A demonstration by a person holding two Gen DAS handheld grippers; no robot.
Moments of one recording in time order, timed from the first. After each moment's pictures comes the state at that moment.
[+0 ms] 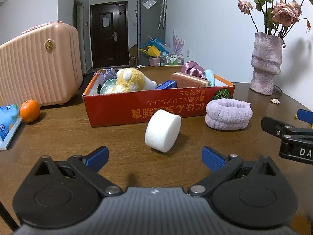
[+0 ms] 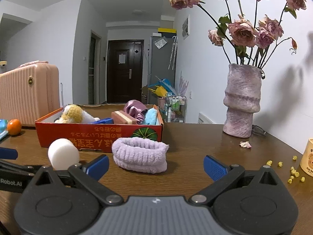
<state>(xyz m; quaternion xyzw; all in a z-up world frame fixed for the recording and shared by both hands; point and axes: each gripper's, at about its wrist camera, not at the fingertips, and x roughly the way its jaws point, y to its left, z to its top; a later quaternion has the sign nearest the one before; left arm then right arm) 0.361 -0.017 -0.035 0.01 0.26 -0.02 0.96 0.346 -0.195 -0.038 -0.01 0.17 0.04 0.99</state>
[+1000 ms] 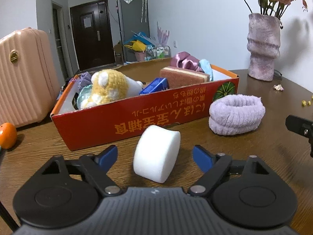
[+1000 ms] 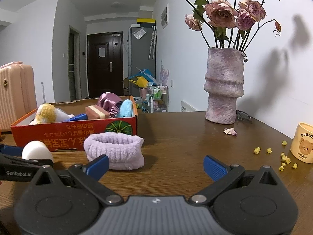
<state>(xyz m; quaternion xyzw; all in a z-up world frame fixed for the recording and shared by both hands) 0.430 -0.028 -0.048 0.06 0.29 -0.06 0.95 0.369 -0.214 -0.046 0.02 0.20 -0.02 0.98</state>
